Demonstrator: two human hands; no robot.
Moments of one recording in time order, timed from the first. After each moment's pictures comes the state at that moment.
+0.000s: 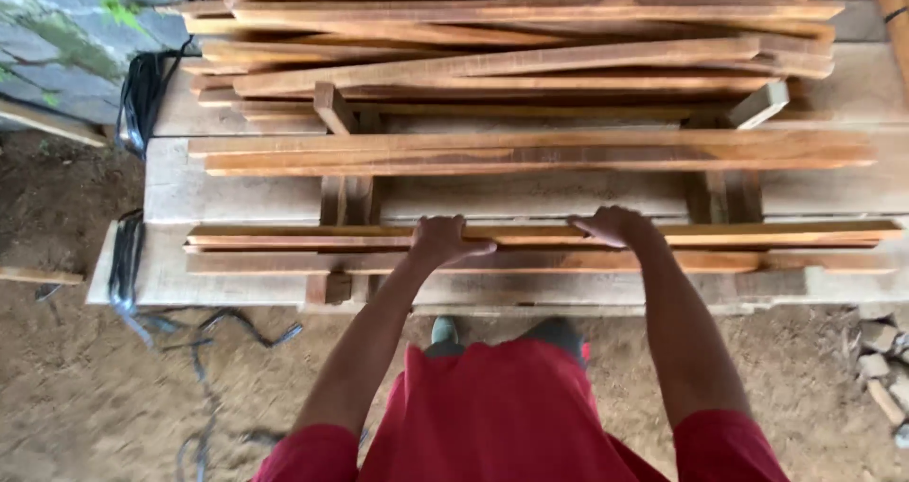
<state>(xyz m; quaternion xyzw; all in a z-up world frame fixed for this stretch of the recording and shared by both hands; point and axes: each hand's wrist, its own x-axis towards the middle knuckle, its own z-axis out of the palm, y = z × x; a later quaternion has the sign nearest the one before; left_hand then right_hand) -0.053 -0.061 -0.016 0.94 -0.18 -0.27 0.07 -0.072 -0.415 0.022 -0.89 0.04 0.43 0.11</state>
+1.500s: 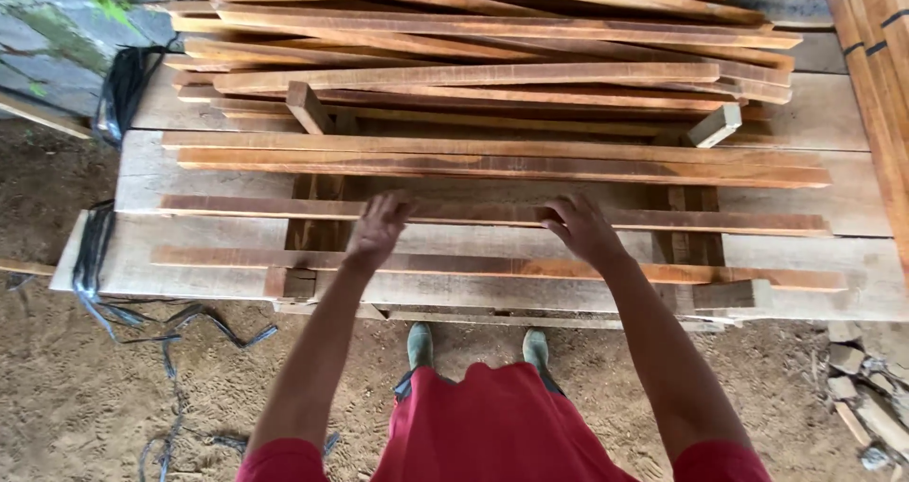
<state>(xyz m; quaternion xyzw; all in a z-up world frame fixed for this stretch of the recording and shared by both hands) -0.059 -0.004 -0.001 0.92 -0.35 0.16 0.10 -0.093 -0.446 -0.001 -0.96 -0.21 -0.08 0.15</state>
